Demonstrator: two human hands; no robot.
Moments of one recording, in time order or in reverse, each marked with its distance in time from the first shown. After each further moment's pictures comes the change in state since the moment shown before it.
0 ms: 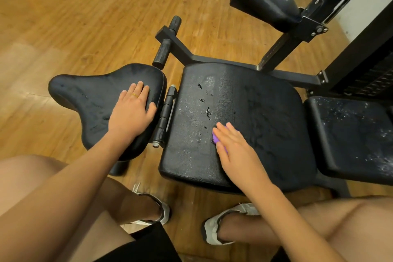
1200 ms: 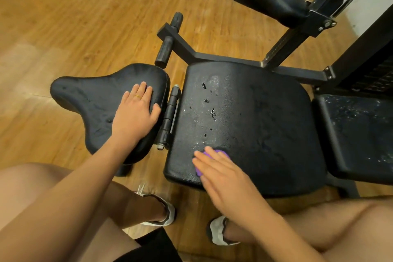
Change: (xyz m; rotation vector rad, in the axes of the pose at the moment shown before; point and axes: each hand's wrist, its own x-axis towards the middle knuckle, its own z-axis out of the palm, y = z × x) left_hand 0.001 -0.006 0.005 0.023 -0.022 -0.016; right_hand -0.033 -0.032 0.021 -0.081 -0.037 -0.316
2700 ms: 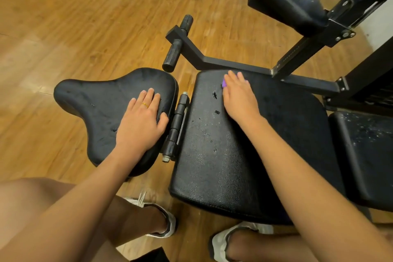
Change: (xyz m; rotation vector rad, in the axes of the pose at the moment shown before) left_hand 0.003 -0.001 0.007 -0.010 0.009 -0.004; right_hand 0.204 0.124 -0.016 -0.159 0.142 0.343
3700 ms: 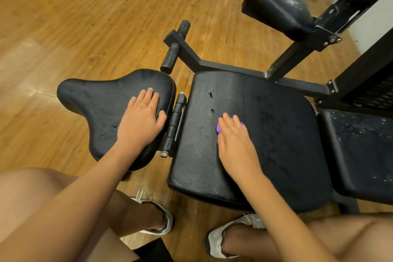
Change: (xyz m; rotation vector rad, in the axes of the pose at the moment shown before) left_hand -0.002 0.004 -0.011 0.011 -0.004 0.005; right_hand -0.142 -0.031 -0.014 0.052 -0.083 0.056
